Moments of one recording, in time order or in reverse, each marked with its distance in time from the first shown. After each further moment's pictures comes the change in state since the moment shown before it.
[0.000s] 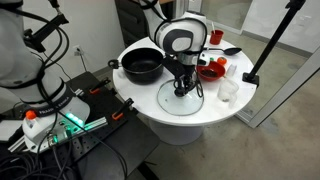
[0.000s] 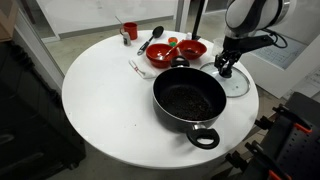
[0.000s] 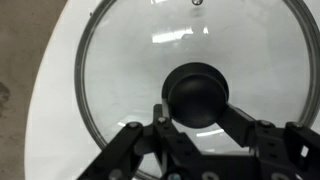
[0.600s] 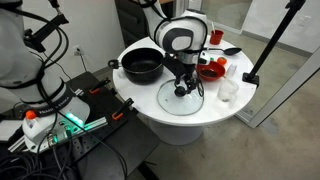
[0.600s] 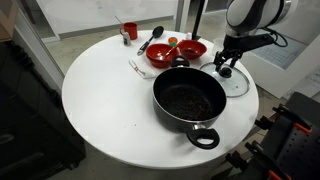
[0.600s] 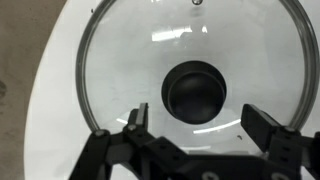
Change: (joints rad) arm -0.015 -0.018 0.013 -0.009 0.002 0.003 -0.026
